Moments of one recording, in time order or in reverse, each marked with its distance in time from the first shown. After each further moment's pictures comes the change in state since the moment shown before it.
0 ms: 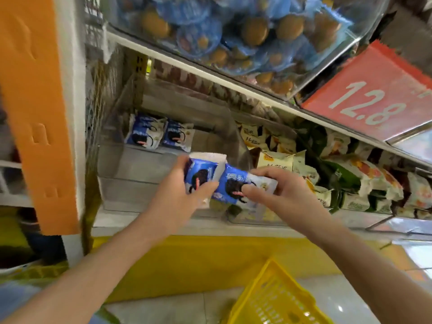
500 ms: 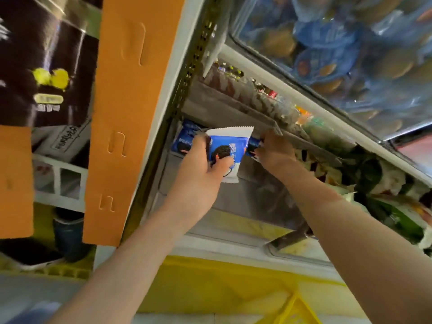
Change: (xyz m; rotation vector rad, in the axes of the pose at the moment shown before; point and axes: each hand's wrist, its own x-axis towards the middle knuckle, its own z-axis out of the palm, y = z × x) left_hand 0.041 0.004 -0.062 0.014 0.225 0.067; right_hand 0.205 -0.004 0.074 -0.758 0.180 0.084
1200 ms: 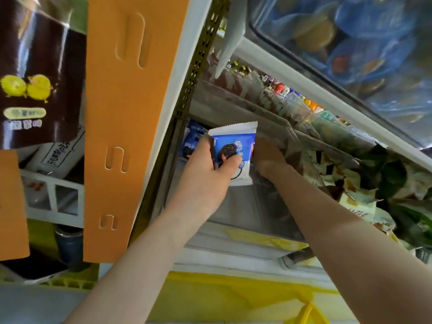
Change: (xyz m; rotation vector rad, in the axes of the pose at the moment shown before) left_hand 0.021 -0.010 -0.003 -0.083 0.016 -0.151; right_hand 0.032 -0.008 0.050 -0.007 -0.155 -0.117
